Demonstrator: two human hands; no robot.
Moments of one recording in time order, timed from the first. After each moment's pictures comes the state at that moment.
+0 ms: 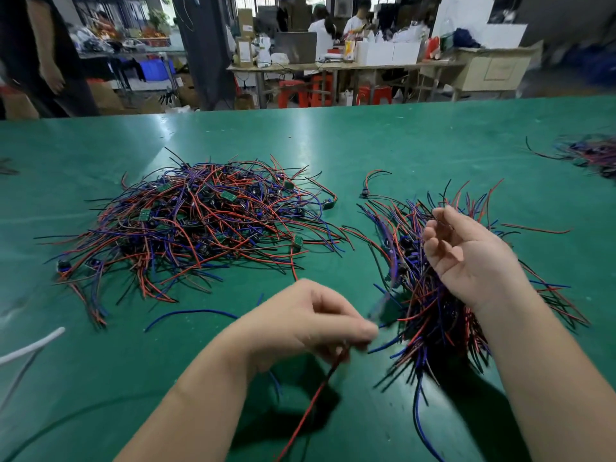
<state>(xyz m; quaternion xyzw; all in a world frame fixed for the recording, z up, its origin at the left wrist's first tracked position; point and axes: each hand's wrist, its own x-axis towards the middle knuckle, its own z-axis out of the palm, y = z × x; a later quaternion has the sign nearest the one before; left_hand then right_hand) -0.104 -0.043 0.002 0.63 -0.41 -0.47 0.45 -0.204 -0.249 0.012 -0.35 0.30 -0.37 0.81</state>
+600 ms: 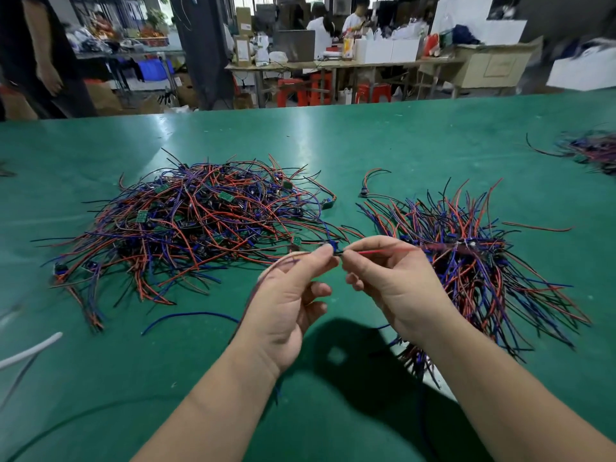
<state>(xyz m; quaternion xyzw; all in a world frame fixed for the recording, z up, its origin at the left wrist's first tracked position) -0.109 -0.062 -0.002 0.51 -0.11 -0.37 0.77 -0.180 -0.177 -0.007 -0.59 0.14 -0.27 0.75</state>
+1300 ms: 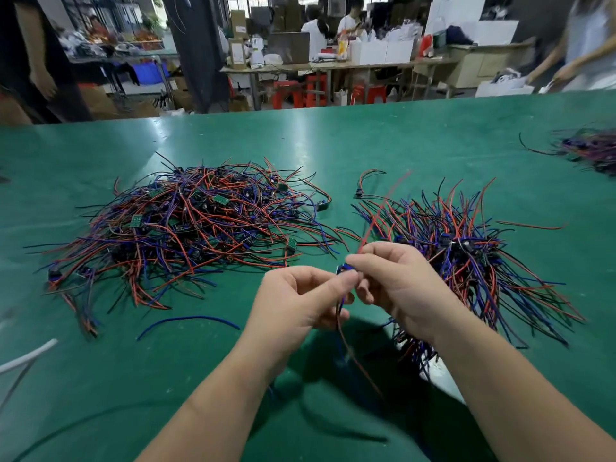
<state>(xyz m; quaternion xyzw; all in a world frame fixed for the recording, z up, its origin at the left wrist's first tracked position) -0.115 -0.061 -0.004 0.60 -0.26 -0.33 0.68 -0.186 -0.192 -0.005 -0.59 0.19 -0.20 0.76</state>
